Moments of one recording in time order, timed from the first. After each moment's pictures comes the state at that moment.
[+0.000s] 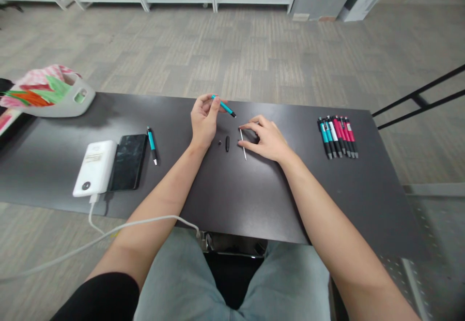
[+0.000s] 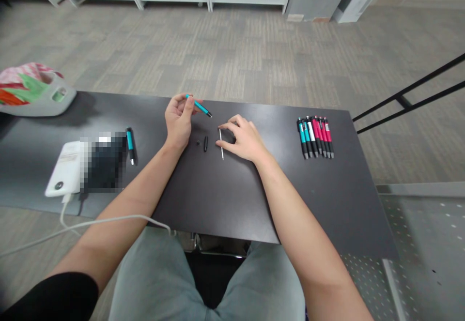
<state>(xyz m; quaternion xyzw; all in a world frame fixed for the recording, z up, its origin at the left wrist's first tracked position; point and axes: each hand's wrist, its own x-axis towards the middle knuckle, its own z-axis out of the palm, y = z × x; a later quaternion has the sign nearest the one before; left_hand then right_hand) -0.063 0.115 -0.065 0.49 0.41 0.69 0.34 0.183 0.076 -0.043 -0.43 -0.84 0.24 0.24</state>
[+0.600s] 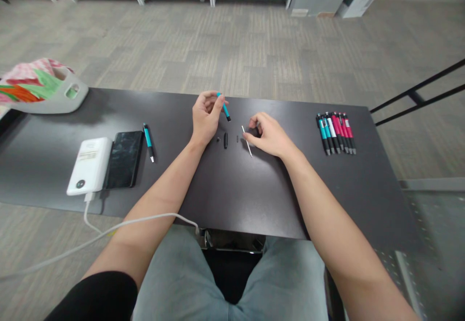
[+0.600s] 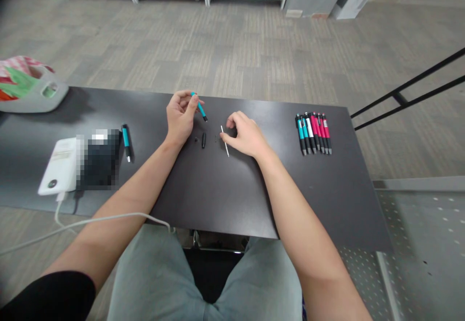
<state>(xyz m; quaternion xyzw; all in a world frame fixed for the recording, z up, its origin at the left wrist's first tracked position) -0.060 0.116 -0.064 0.50 0.45 0.65 0.34 0.188 0.077 -0.036 -0.47 -0.79 0.28 0.27</state>
